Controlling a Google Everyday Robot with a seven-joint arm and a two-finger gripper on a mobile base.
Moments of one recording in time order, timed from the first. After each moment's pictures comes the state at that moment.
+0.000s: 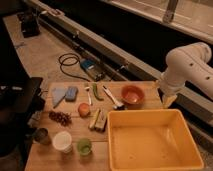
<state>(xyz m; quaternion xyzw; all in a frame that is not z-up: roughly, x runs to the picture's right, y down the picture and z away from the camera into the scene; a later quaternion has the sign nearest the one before) 0.264 0.032 0.667 -0.26 -0.04 -0.16 0.95</state>
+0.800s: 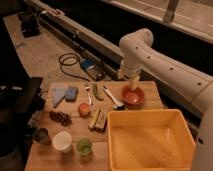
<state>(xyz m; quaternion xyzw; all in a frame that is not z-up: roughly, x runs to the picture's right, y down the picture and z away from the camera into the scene) 0.098 -0.034 0.759 -0.25 -0.13 -0.34 0.90</state>
